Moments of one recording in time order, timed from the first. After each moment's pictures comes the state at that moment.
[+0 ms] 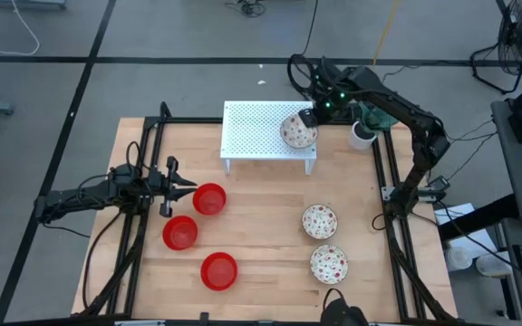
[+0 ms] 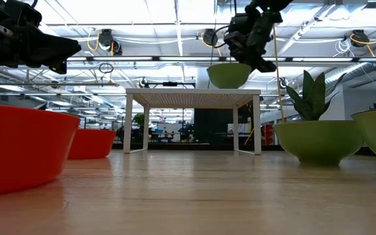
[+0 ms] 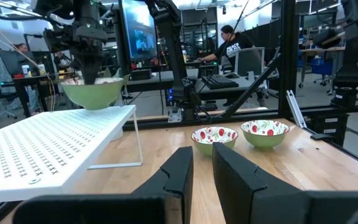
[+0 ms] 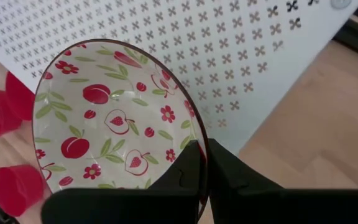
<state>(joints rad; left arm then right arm) 0.19 0.05 0.02 0.13 0.23 0.07 -0.74 1.73 1.74 -1.22 -0.32 0.34</state>
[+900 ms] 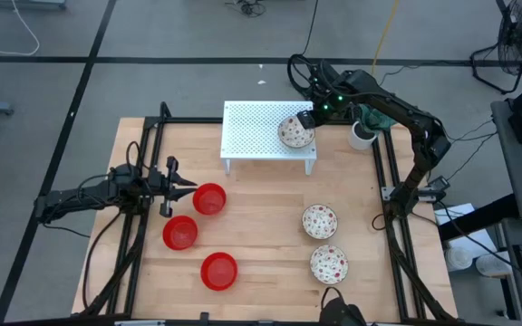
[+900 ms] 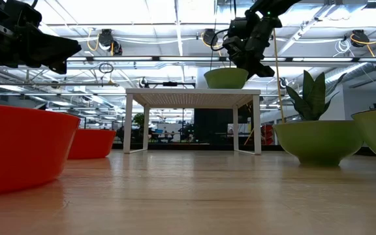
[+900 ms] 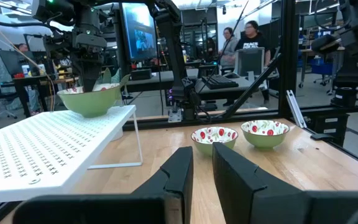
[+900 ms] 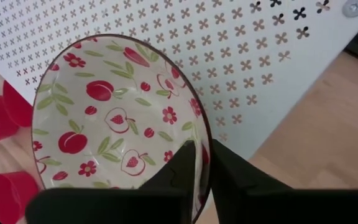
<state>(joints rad) 0.19 0.05 0.02 0.13 0.23 0.07 -0.74 1.73 1.67 -1.13 -0.31 0.34</state>
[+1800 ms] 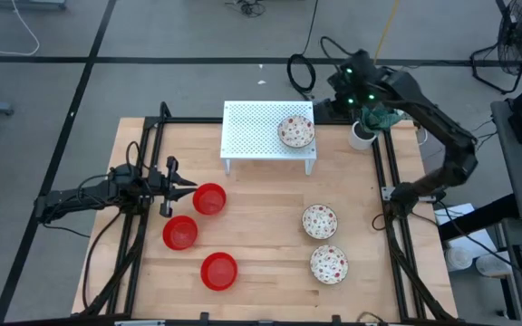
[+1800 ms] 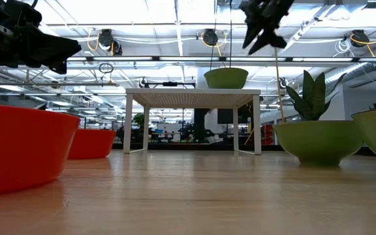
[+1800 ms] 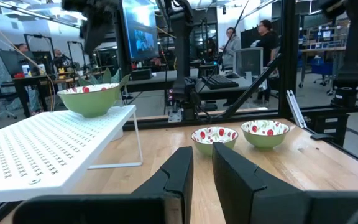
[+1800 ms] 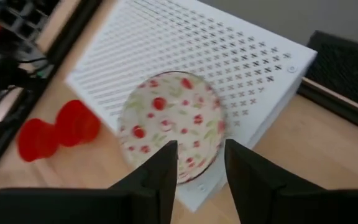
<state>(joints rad) 0.19 0.05 0.02 0.13 0.23 0.07 -0.72 1.45 1.67 -1.10 -0.26 0.35</state>
